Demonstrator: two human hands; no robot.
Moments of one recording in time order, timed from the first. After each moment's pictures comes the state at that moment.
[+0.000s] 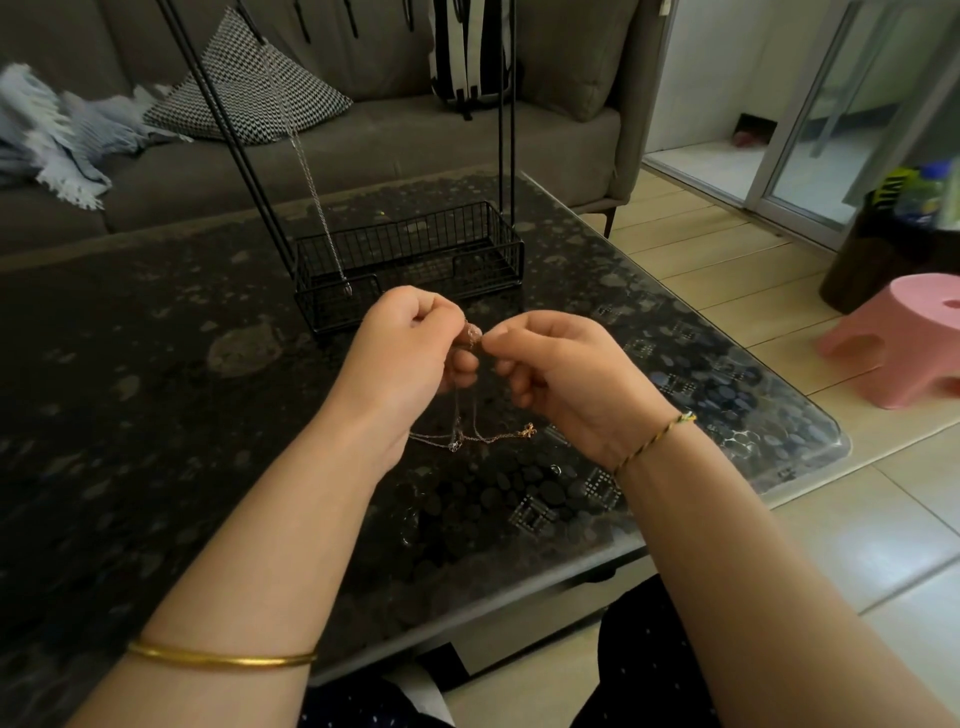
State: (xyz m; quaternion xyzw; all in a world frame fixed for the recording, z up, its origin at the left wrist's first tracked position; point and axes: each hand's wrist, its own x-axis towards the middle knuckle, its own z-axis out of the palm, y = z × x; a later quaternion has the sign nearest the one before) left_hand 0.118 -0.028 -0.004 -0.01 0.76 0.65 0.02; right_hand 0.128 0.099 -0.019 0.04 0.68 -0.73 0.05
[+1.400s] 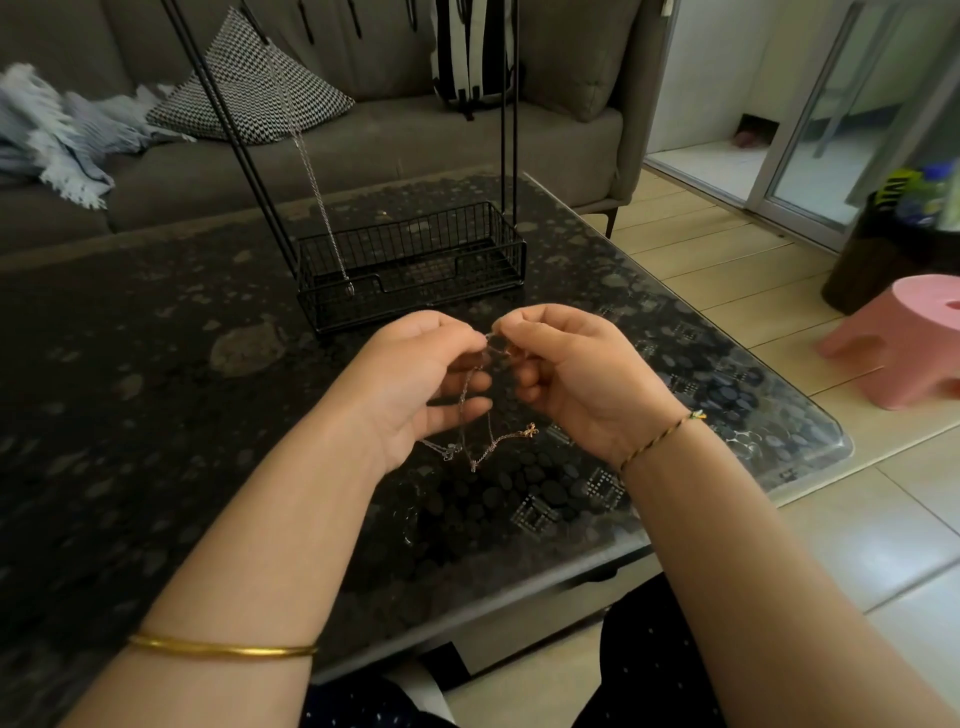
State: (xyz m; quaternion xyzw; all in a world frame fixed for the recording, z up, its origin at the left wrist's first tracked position) left_hand 0.119 -0.030 -0.002 -0.05 0.71 0.69 0.15; right_hand 0.127 0.103 -0.021 0.05 0.62 -0.78 0.05
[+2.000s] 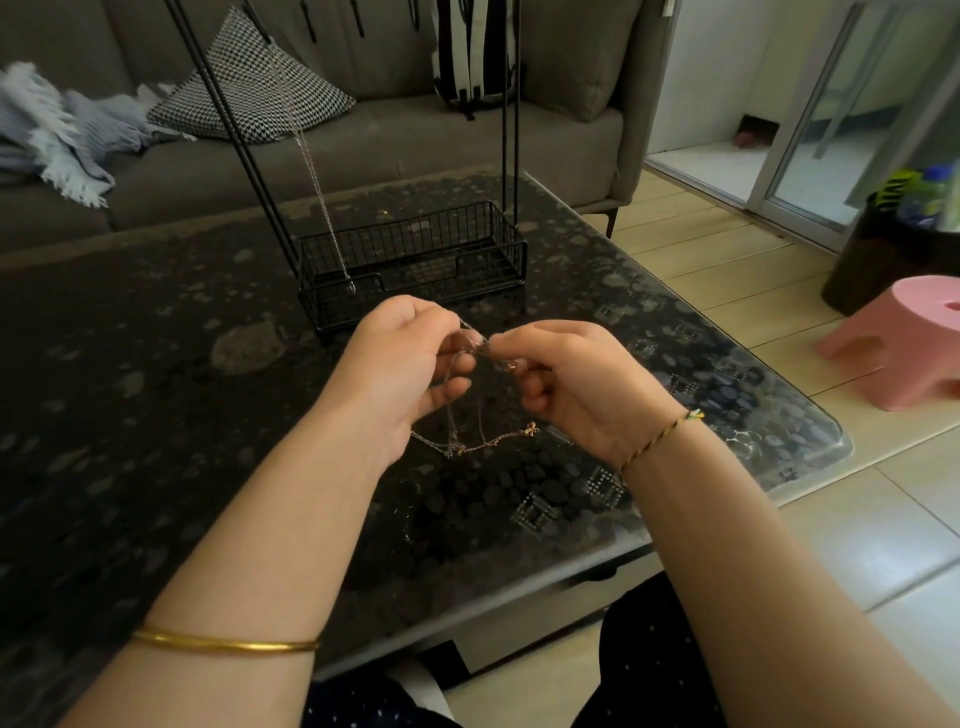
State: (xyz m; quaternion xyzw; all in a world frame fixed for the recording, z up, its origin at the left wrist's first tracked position) left_hand 0.116 -0.029 -0.002 -0.06 0.70 0.70 0.06; right_hand 0.125 0.104 -0.023 0.07 0.65 -0.75 0.08
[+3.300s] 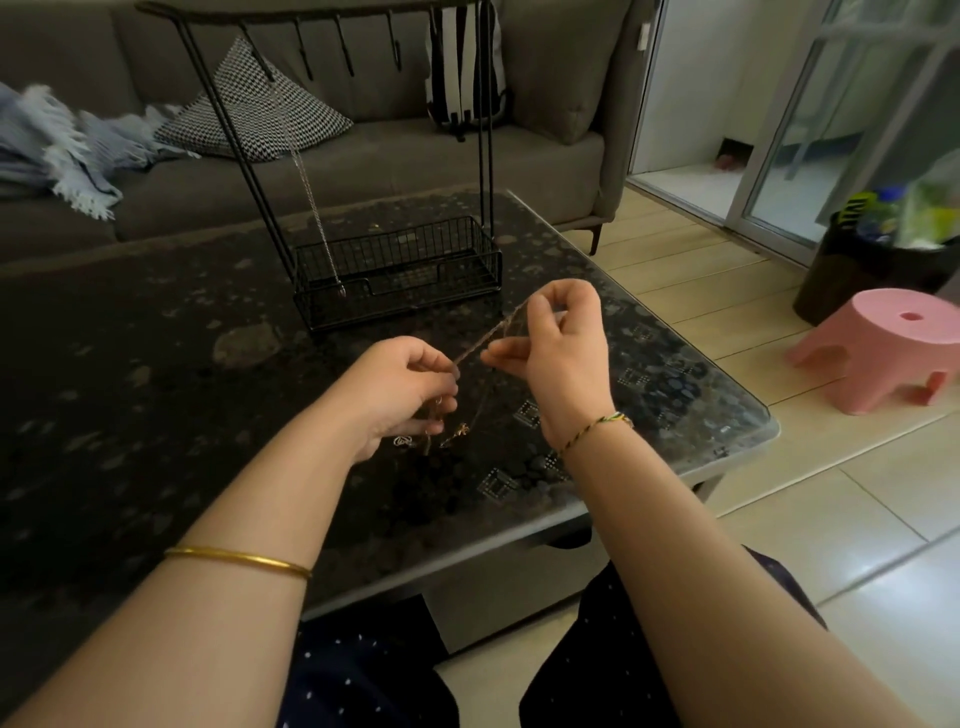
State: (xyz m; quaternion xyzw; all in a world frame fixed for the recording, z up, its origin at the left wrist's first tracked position) left_hand 0.132 -0.032 -0.014 -0.03 0.82 0.55 0.14; right_hand 0.148 0.102 -0.017 0.08 0.63 -0.76 -0.17
